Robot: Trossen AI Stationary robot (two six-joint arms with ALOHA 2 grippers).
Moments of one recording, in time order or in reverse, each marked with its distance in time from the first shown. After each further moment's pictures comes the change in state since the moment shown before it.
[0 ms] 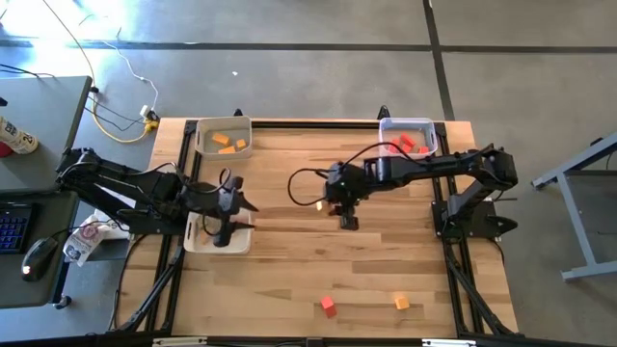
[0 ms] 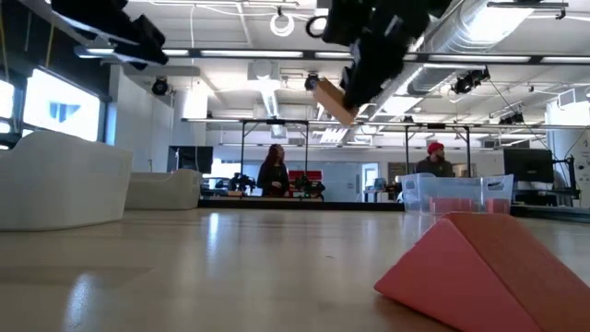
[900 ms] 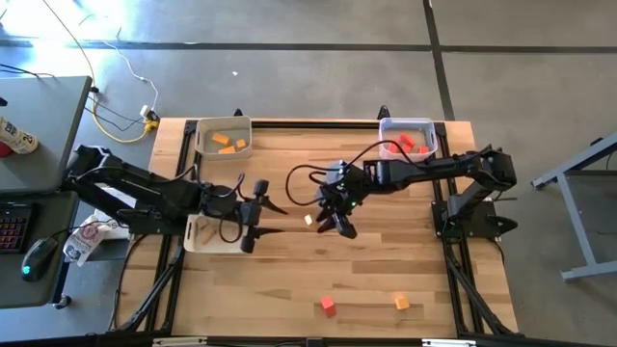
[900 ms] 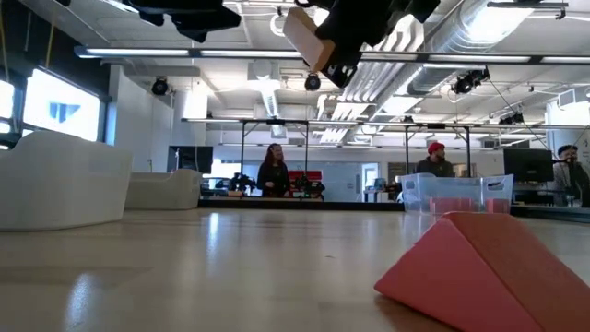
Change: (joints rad) left arm 0.005 0.273 0.016 0.524 -0.012 0.300; right arm 0.029 0.011 0.001 0.257 -0.321 0.128
